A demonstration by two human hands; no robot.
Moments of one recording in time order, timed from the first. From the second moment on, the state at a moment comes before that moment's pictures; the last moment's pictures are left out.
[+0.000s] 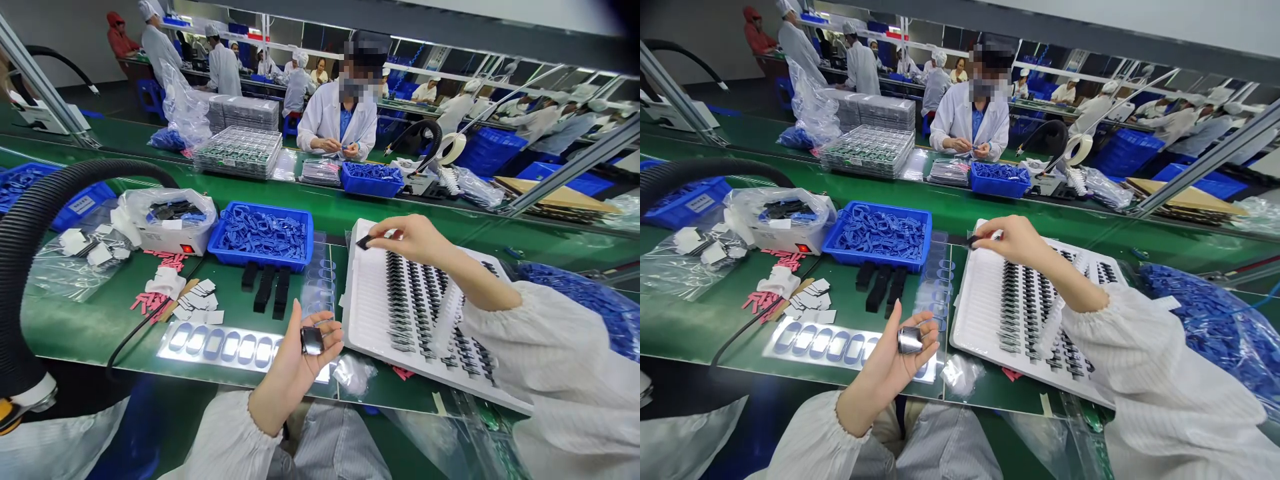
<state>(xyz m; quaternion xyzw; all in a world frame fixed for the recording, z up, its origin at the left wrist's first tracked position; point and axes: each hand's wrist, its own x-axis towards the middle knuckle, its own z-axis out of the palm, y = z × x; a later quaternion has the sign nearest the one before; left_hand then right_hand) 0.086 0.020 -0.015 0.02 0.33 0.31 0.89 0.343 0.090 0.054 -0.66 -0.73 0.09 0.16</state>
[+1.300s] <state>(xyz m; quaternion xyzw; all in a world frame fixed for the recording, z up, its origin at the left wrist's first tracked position) 0.086 0.010 -0.021 -0.03 0.29 0.33 0.90 0.213 0.029 0.042 -0.46 -0.84 0.27 0.02</state>
